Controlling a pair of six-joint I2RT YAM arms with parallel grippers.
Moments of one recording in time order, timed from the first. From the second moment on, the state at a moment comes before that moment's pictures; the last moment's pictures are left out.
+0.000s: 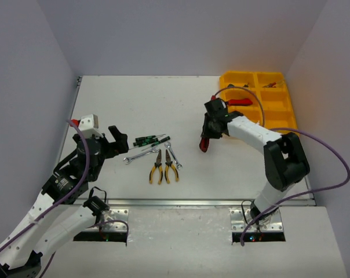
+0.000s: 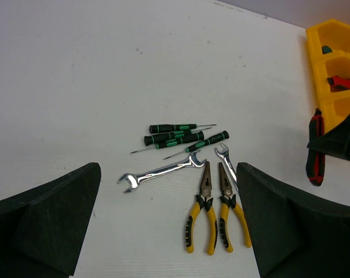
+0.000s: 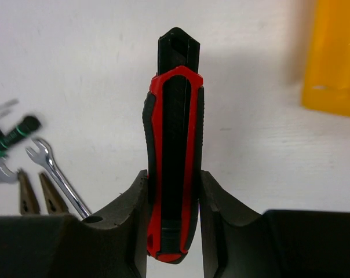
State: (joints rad) left arm -0.58 0.58 0.82 -0.65 -0.56 -0.51; right arm 0.48 1.73 1.11 -0.44 0.12 0.56
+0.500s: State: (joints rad) left arm -0.58 0.57 0.82 -0.65 -0.56 -0.51; right arm 0.08 1.95 1.65 -0.38 0.34 0.82
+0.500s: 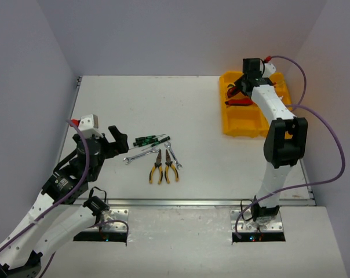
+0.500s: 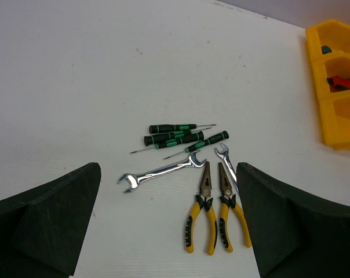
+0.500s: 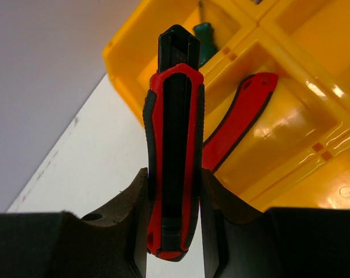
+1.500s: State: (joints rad) left arm -0.58 0.55 0.82 -0.65 -0.55 -0.51; right arm 0.00 2.11 1.72 -0.44 0.25 1.06
